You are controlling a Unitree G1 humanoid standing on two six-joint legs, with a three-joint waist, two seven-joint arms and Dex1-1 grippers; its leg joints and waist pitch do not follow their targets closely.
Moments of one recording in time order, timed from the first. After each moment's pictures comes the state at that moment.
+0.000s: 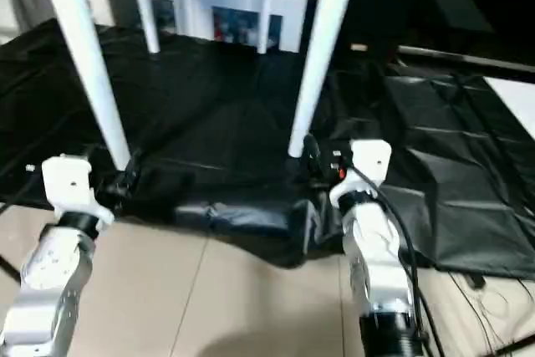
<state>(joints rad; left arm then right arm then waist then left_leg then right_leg) -0.07 0.17 0.11 -0.04 -0.06 0.01 -0.14 -0.28 -0.09 -0.09 0.25 0.16 -0.07 0.16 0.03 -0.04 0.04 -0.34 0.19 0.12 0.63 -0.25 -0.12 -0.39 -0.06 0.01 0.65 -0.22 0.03</state>
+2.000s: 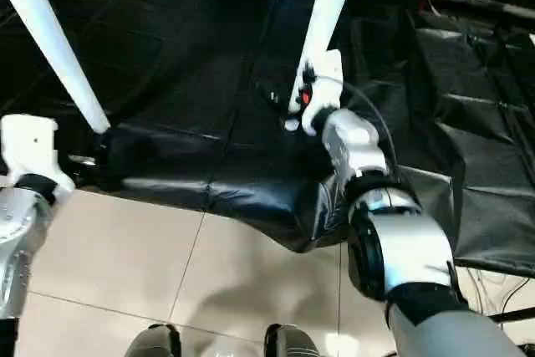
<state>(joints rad) -0.22 0.35 0.24 -0.11 -0.09 0.37 -0.16 -1.02 -0.18 -0.17 1.27 0.14 -0.26 0.68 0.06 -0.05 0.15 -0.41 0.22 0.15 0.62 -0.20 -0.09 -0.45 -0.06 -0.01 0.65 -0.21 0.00</state>
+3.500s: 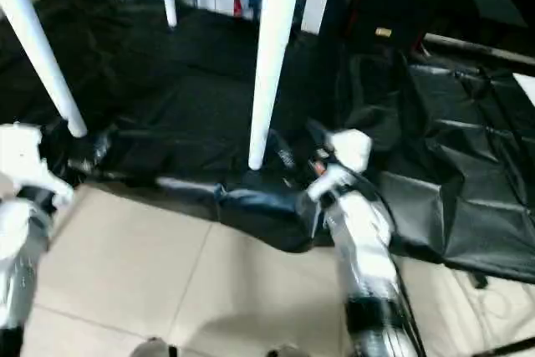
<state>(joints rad) -0.13 0.26 0.23 -0.05 -0.17 0.15 -0.21 -0.27 -0.03 -0.13 0.21 0.14 -0.07 0.41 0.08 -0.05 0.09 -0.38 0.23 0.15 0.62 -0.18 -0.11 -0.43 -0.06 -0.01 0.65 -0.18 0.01</state>
